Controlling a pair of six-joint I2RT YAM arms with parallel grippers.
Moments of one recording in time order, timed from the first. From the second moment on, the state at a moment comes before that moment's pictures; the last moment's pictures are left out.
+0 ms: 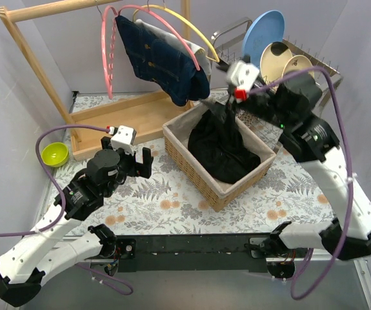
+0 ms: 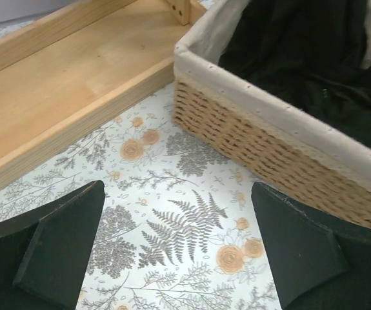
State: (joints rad) left arm -0.76 0.73 0.96 -0.54 -0.38 -0.18; right arm 0.70 1.33 1.84 -0.39 -0.34 -0.52
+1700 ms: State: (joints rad) left arm -0.76 0.45 0.69 -0.23 -0.18 -0.07; right arm 0.44 1.29 1.94 -0.53 -0.56 -0.25
